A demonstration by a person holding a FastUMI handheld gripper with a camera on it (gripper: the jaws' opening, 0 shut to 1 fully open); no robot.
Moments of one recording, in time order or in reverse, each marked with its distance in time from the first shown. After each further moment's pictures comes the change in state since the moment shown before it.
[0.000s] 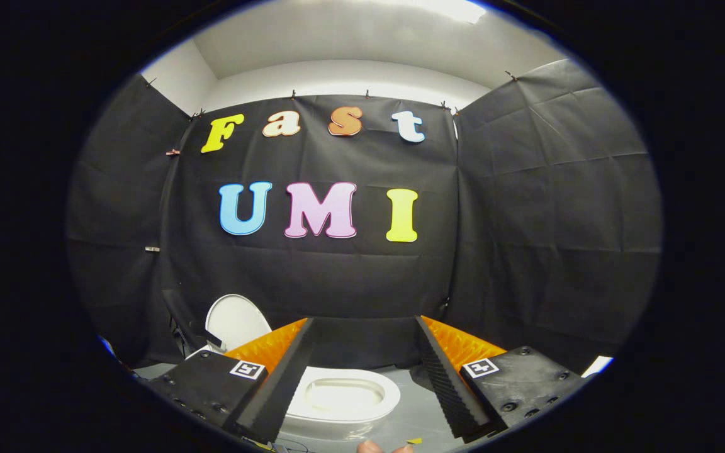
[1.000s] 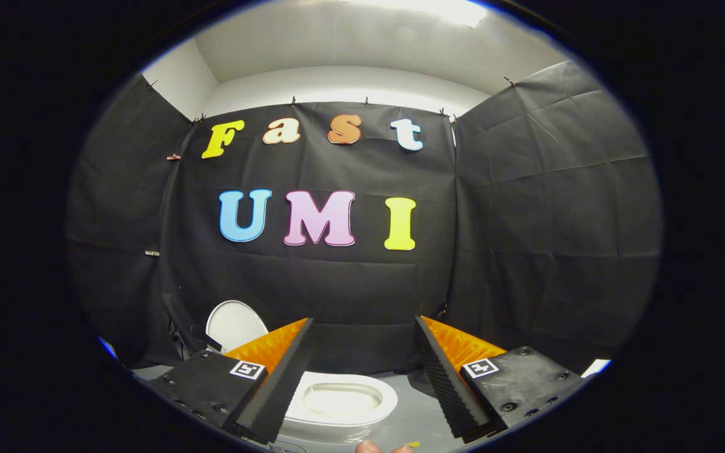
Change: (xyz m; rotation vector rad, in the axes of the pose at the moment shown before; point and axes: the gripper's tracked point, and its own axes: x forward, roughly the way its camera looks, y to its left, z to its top) arm -0.008 0.001 0.012 0.001 -0.028 0.003
